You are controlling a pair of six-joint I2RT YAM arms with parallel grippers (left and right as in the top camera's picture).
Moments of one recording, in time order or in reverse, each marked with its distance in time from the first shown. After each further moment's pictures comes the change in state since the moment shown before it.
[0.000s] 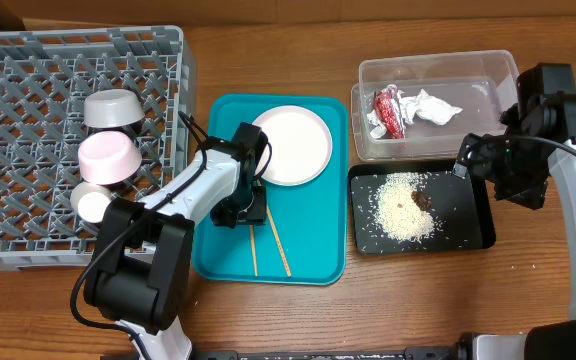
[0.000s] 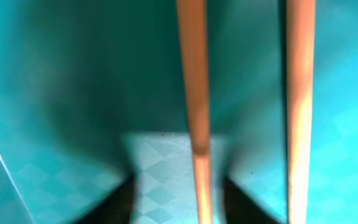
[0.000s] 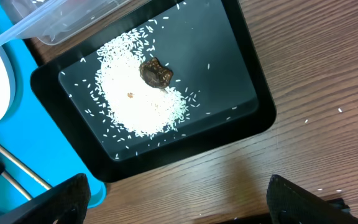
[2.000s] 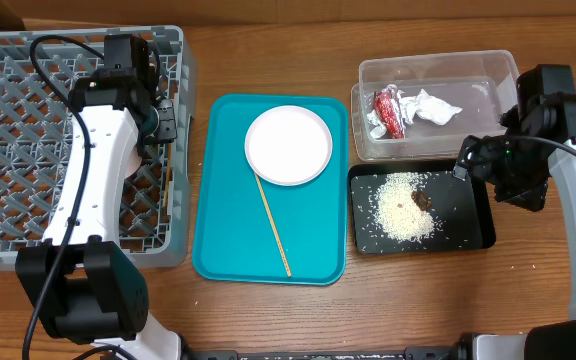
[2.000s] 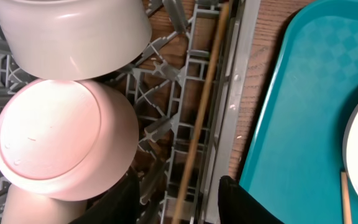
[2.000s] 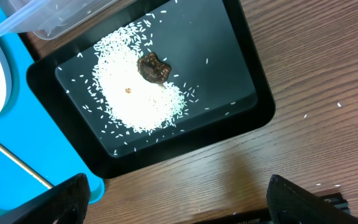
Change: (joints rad) left arm 0.394 -0.090 0.441 -0.098 -0.178 0.288; right arm 0.000 0.000 0.000 -0.016 0.000 0.000
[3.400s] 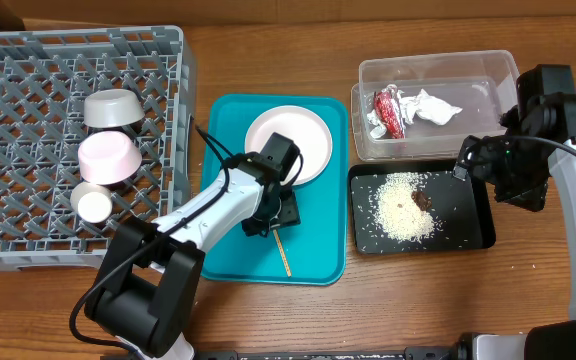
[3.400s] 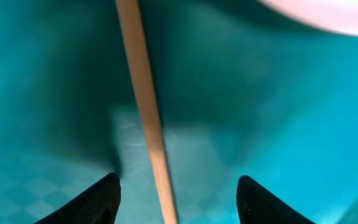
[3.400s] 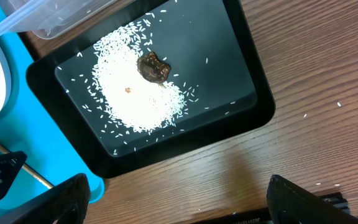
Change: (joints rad) left arm -0.553 0.015 -0.515 0.267 0.241 -0.636; right arm 0.000 0.000 0.000 -0.002 0.001 0.000
